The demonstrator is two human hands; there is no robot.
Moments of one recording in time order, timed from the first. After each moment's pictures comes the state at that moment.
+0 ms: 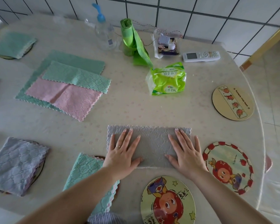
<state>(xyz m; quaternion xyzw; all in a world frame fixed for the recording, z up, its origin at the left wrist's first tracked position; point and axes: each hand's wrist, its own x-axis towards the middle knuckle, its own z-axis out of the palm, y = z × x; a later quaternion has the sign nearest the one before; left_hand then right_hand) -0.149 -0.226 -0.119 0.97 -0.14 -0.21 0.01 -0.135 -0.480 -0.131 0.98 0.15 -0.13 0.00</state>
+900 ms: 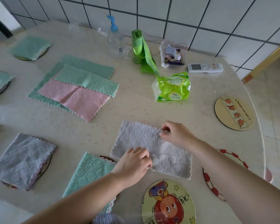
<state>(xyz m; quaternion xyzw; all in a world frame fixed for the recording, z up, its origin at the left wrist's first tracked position) -0.162 -0.243 -0.088 0.94 -0.27 -0.08 0.21 -0.048 -0.430 -0.064 0.92 0.10 -0.23 -0.28</state>
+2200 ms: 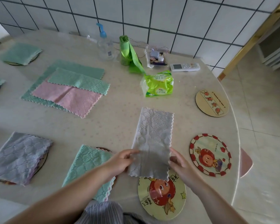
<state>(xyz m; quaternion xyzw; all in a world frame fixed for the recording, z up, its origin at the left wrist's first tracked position) -0.197 -0.230 -0.072 0.72 0.12 -0.37 0.57 -0.215 -0.469 -0.068 0.80 -0.11 -0.30 -0.51</state>
